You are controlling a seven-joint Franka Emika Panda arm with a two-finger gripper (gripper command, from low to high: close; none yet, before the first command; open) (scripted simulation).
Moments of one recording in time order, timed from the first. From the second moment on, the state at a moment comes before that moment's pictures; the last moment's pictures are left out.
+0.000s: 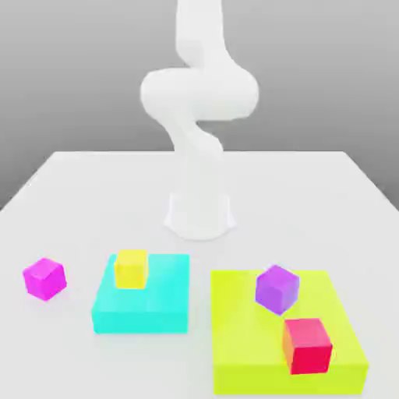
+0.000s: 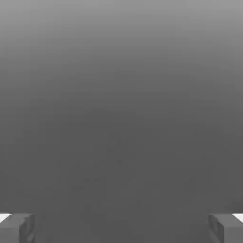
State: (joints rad) arm -0.04 -0.71 -0.04 -2.35 -0.03 2.35 0.78
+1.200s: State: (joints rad) arm -0.57 0.29 -0.24 -2.69 0.37 2.96 0.12
